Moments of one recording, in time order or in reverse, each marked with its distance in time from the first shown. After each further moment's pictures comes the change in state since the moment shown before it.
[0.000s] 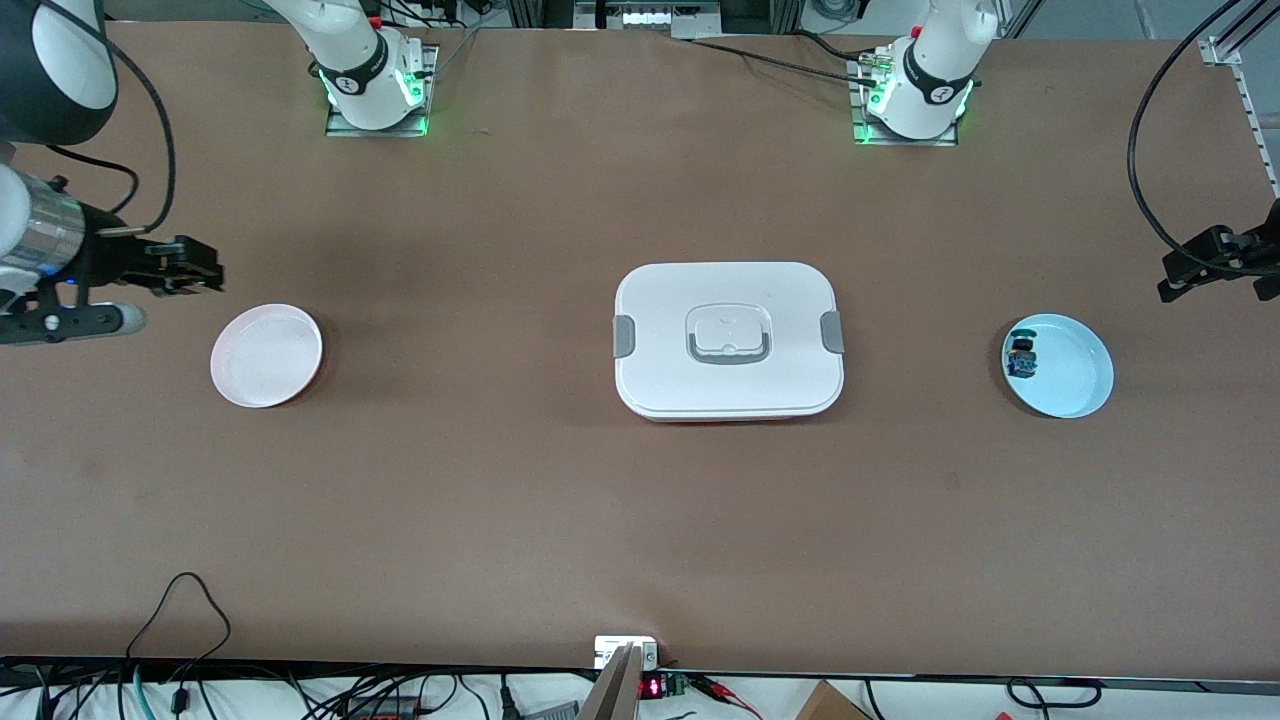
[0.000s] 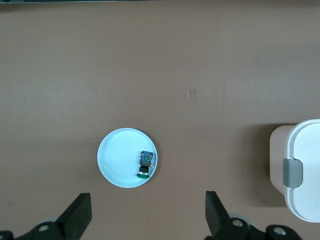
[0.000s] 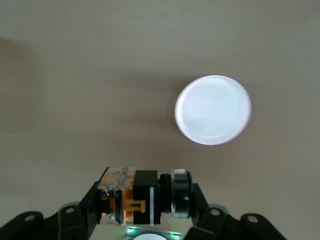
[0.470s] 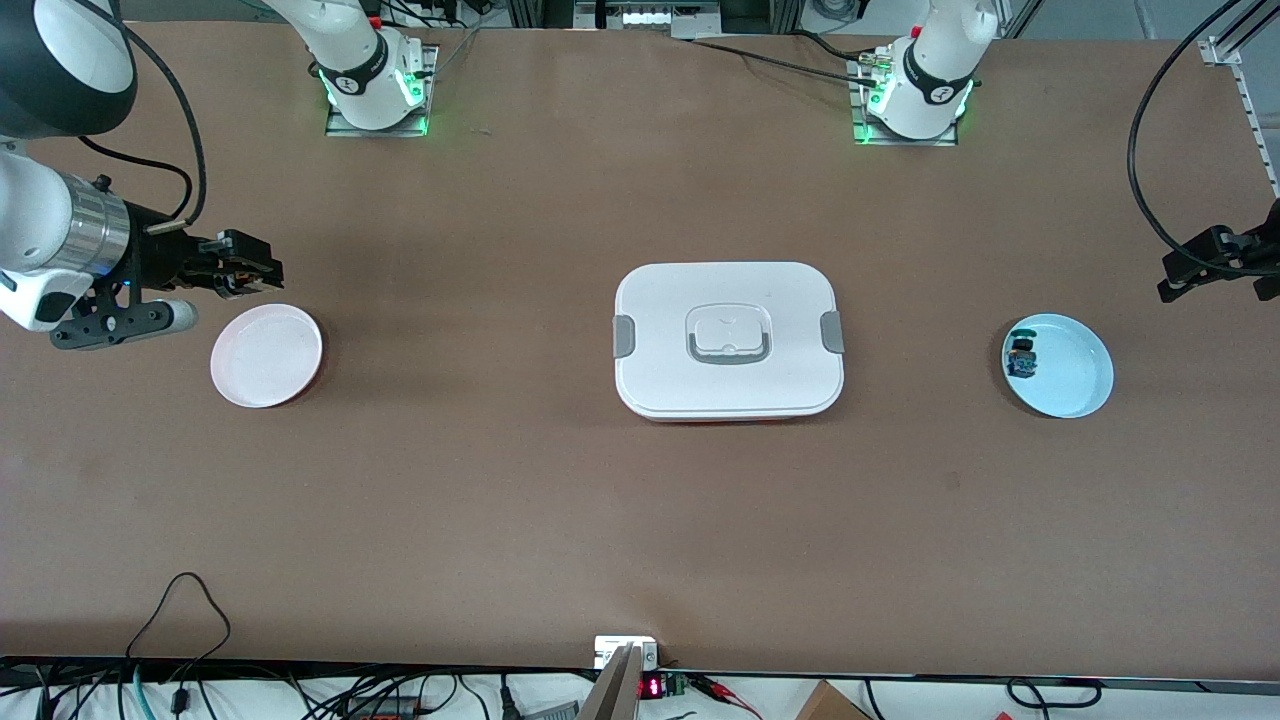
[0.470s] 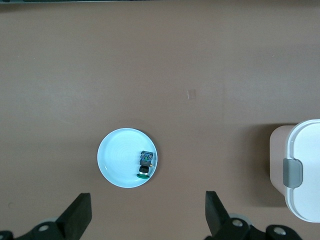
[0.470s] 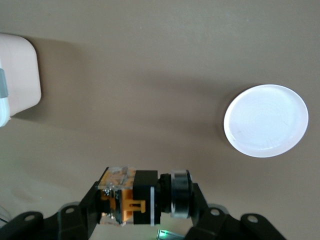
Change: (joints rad) left arm 0.000 0.000 0.000 0.000 0.000 0.000 0.000; right arm 0.019 0.007 0.003 0.001 0.121 0.010 -0.008
